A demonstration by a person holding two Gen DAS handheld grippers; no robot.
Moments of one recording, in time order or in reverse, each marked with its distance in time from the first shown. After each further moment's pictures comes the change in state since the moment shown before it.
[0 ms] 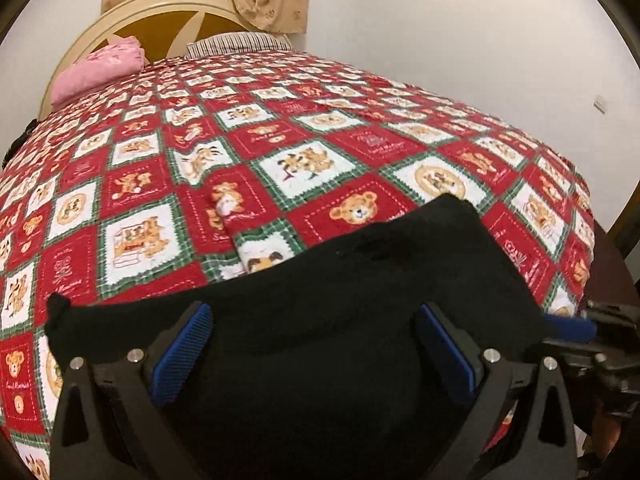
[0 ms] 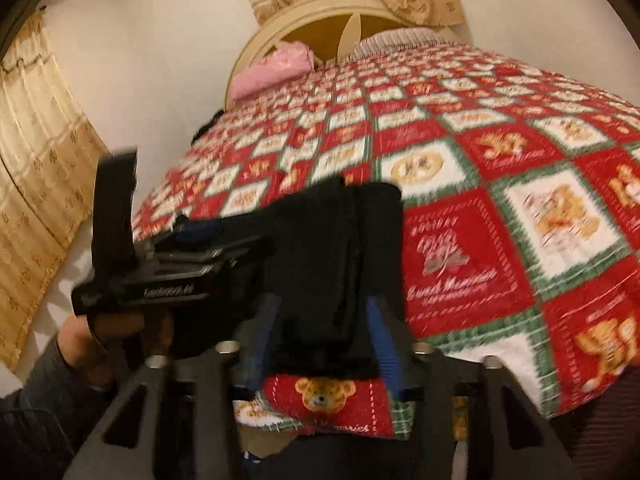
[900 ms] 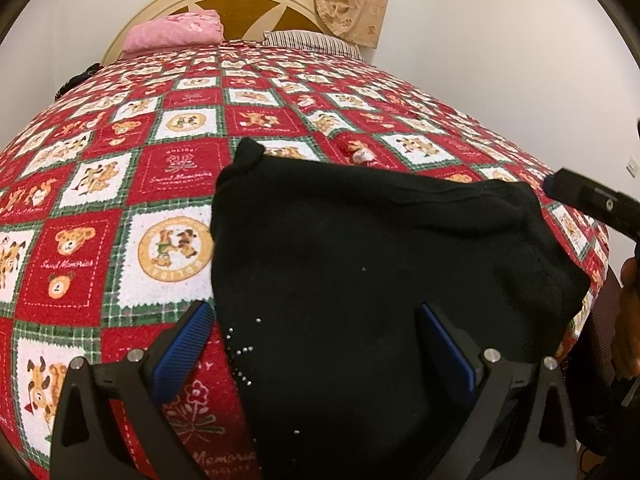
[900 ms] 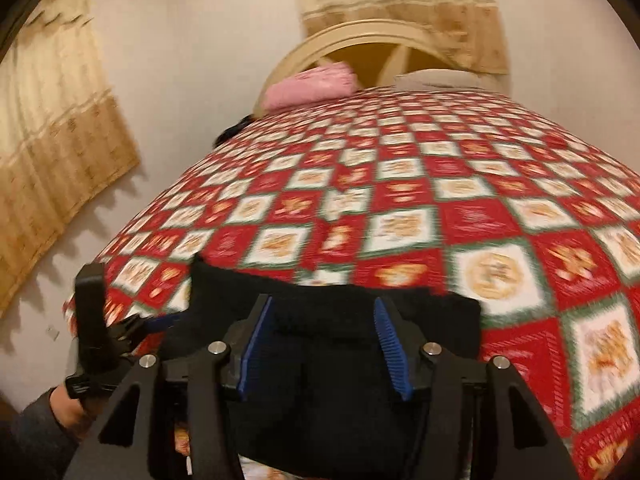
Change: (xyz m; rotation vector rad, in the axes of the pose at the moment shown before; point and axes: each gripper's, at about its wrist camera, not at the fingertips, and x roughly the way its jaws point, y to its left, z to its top) left arm -0.041 0.086 -0.073 -0.225 -0.047 0.080; right arm 0.033 0.064 0.059 -0.201 -0.082 0.032
